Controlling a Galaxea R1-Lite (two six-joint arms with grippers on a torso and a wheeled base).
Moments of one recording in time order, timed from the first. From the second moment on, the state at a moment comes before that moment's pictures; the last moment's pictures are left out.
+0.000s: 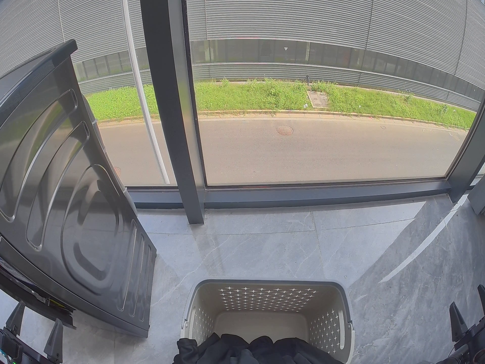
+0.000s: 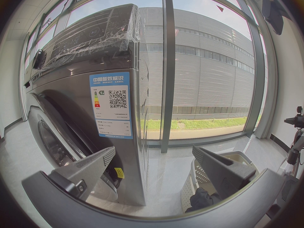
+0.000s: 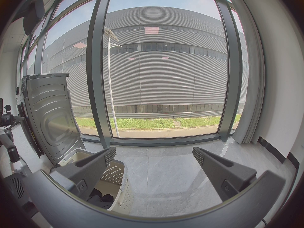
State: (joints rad) left arm 0.00 0.02 -0.02 0.00 0.02 -0.03; right arm 0.00 0.02 -0.02 0.00 0.00 0.00
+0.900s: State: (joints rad) left arm 0.00 0.02 -0.02 0.00 0.02 -0.02; right arm 0.00 0.02 -0.02 0.00 0.00 0.00
